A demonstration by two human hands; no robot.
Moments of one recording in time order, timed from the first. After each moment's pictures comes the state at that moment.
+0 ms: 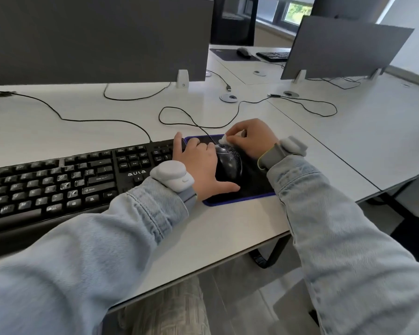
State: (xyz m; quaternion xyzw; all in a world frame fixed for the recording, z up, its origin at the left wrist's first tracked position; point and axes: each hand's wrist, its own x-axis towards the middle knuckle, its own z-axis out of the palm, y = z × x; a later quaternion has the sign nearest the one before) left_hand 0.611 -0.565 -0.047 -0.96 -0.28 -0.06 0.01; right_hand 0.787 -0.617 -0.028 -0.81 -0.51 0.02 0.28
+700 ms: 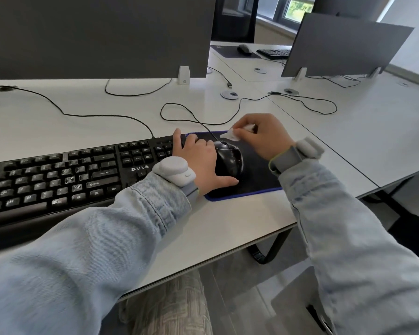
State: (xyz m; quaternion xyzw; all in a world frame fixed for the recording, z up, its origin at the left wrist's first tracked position) left_hand 0.610 -0.564 -0.050 -0.95 -0.29 -0.07 0.01; right_hand 0.776 -0.642 -0.015 -0.79 -0.52 0.00 0.33
